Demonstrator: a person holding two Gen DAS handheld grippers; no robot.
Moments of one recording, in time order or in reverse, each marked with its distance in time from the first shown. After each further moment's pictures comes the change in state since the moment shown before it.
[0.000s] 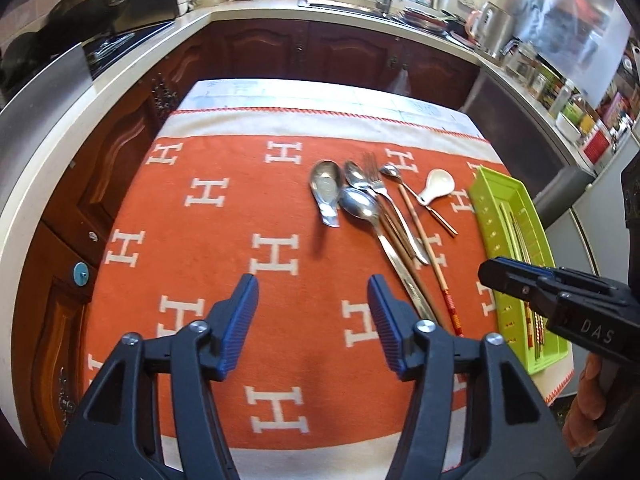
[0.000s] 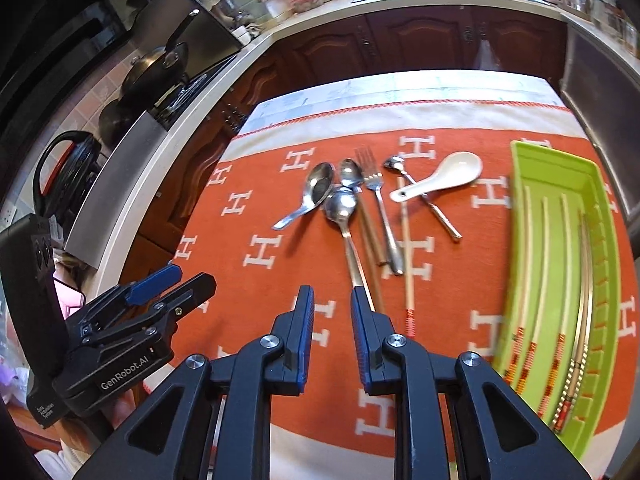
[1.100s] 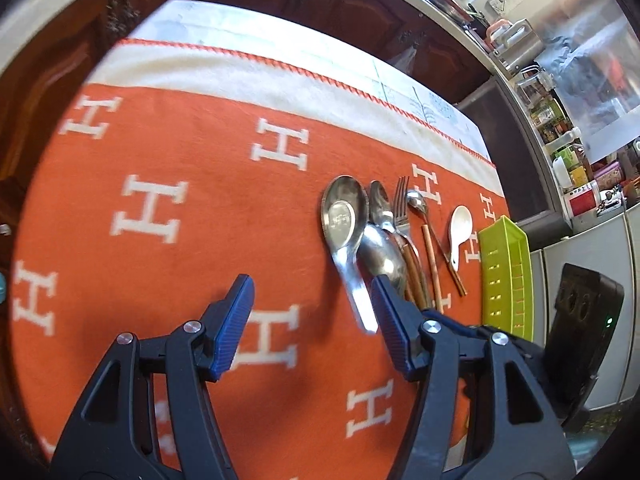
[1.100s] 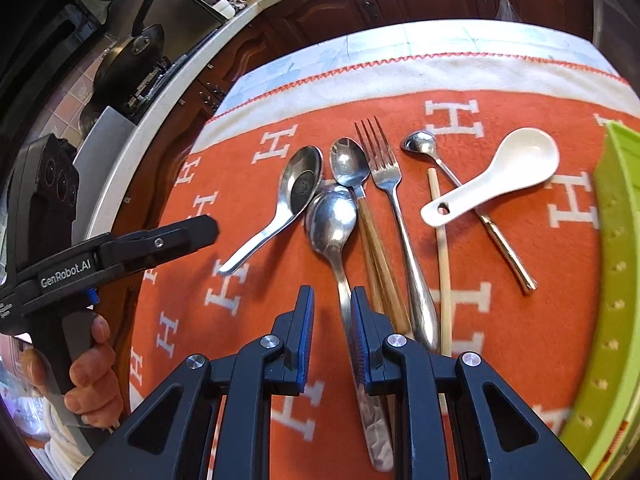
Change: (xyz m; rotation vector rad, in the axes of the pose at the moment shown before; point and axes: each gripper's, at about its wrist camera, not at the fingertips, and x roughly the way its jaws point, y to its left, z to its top) left arm 0.146 0.054 0.078 -0.198 0.230 -0.249; right arm 0.146 -0.033 0.053 0.062 0.109 0.043
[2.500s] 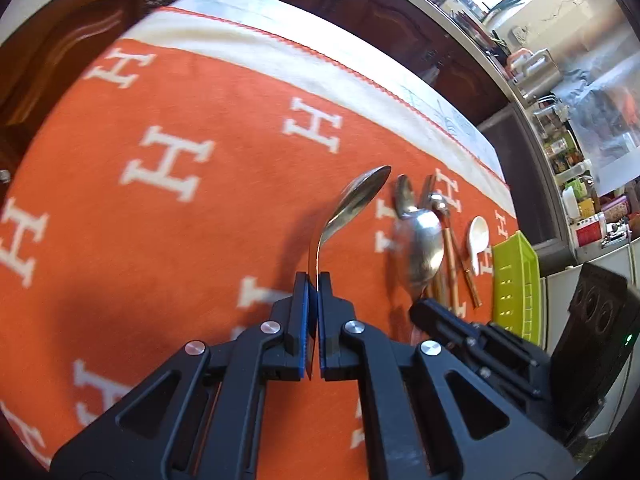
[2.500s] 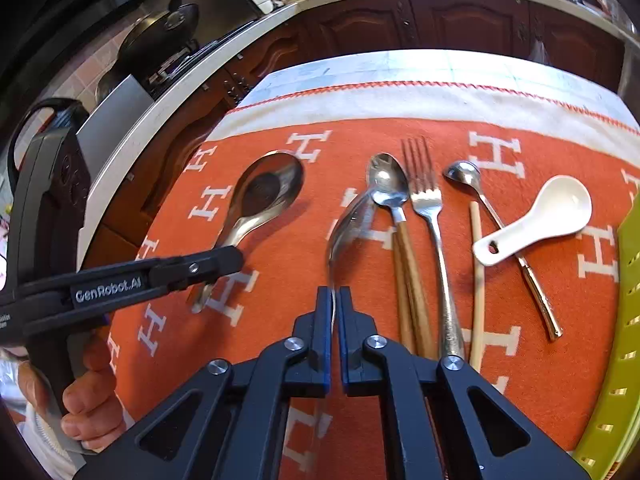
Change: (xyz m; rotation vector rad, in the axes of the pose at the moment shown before) left arm 0.024 0.007 -0.032 -0.116 -0.078 0.029; right arm 0.012 0.033 -0.006 -0.178 -0.080 -0.044
